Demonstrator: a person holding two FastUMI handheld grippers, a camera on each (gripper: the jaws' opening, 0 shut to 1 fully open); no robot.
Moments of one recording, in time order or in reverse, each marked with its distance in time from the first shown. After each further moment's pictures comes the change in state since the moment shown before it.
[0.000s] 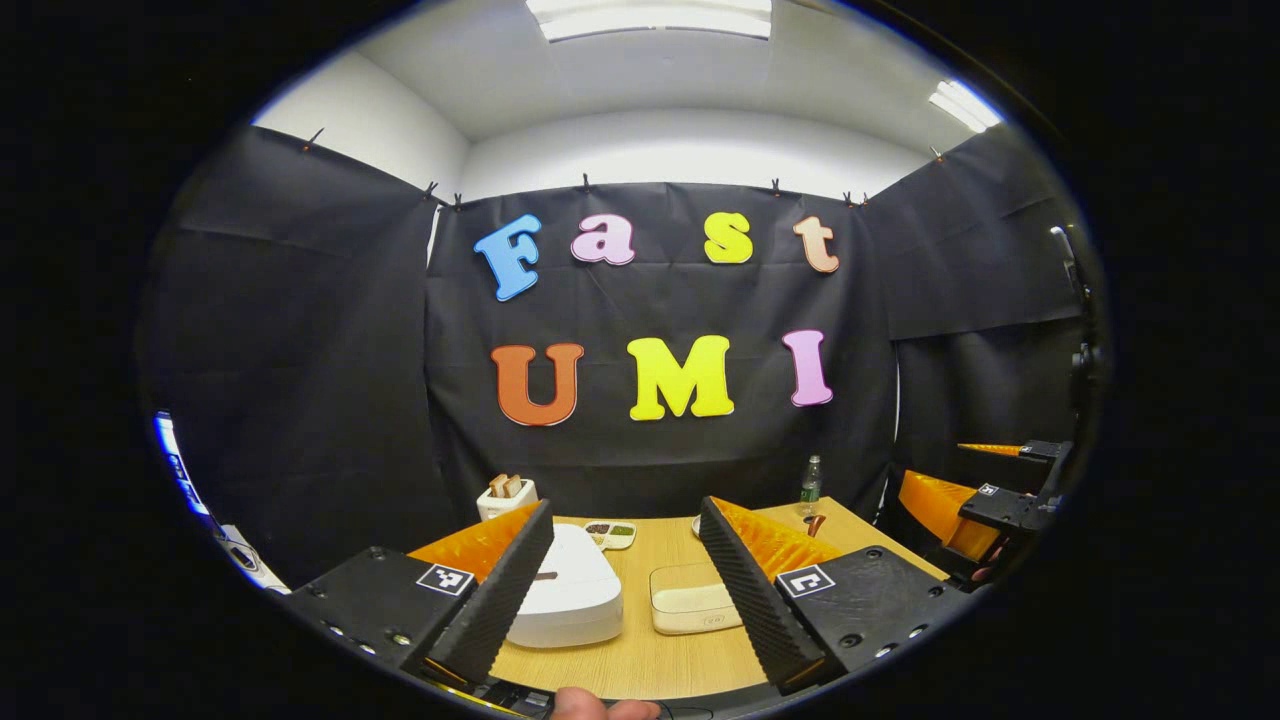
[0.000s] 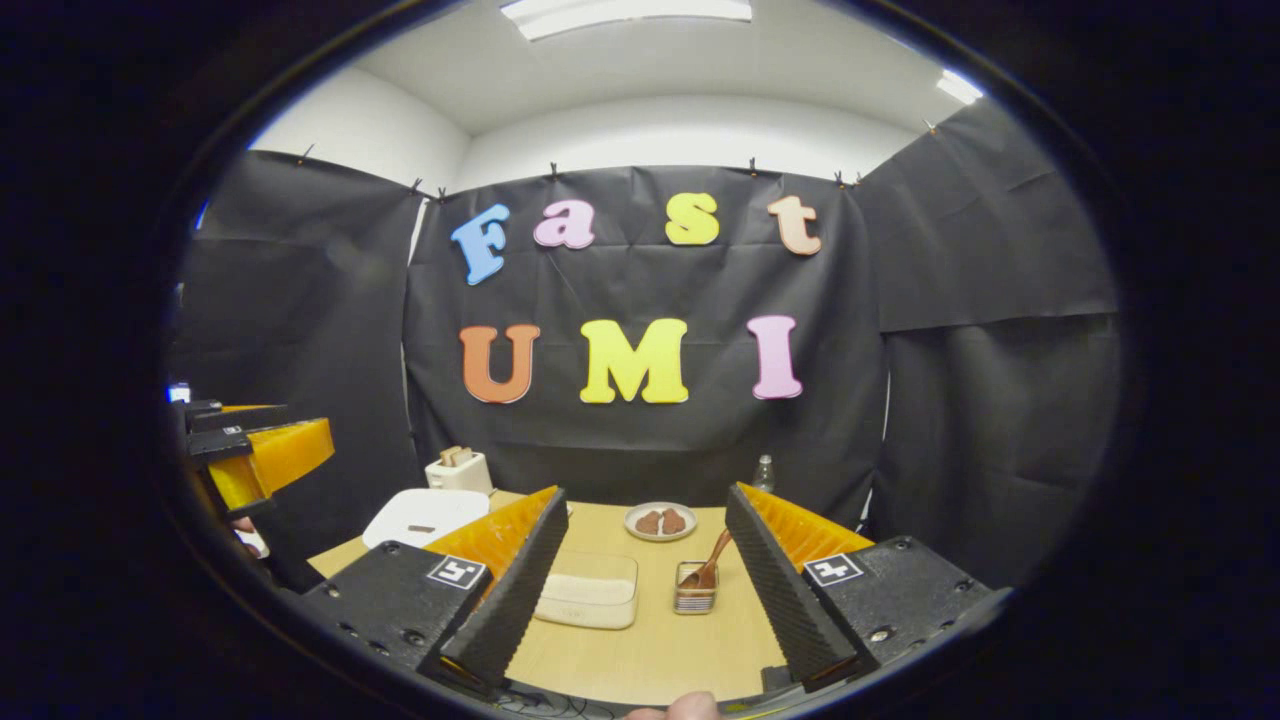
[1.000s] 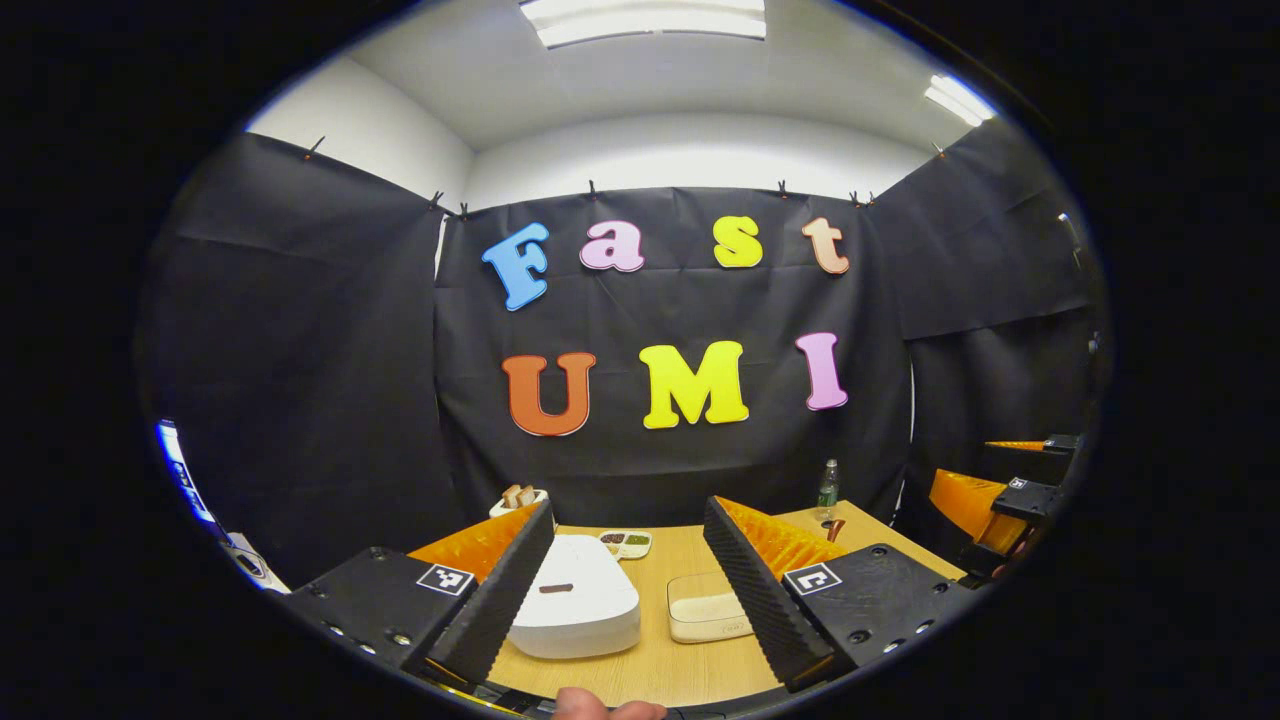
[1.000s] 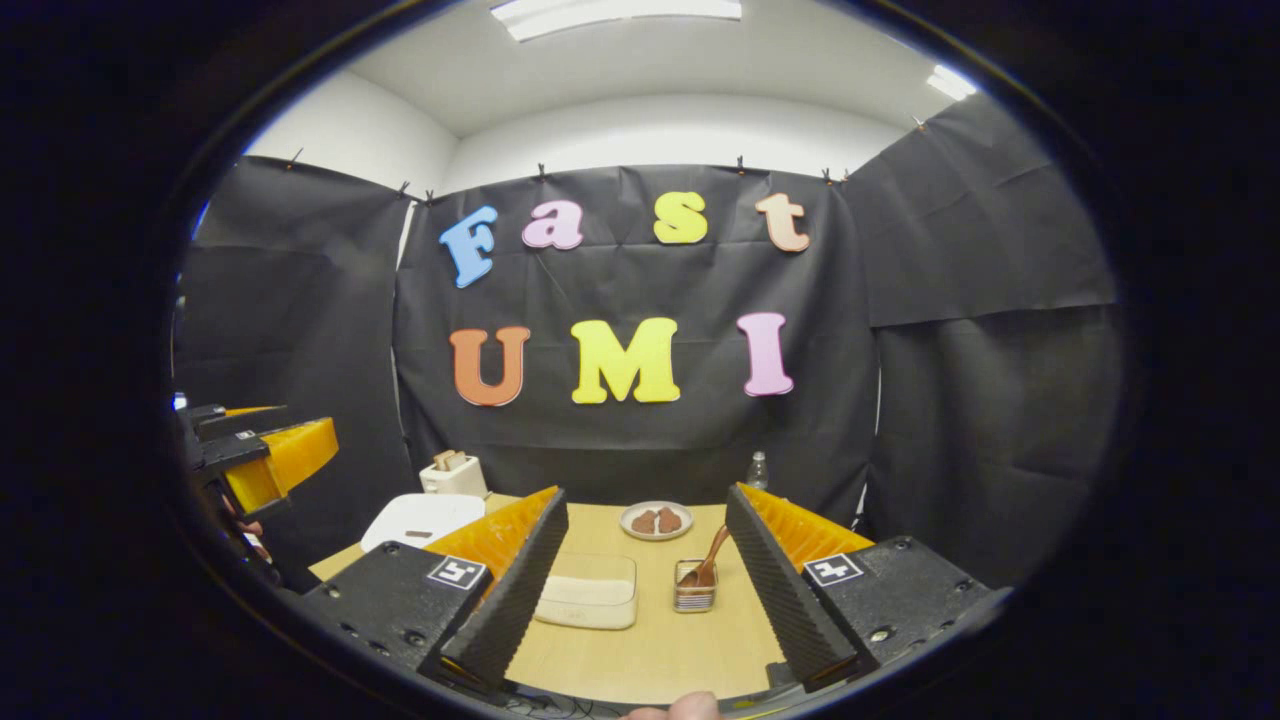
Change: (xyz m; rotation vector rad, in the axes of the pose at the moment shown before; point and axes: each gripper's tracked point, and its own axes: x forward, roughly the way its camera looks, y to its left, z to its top) left arm 0.018 0.013 0.003 0.014 -0.035 0.032; right arm 0.003 0.005 -0.002 0.014 0.003 -0.034
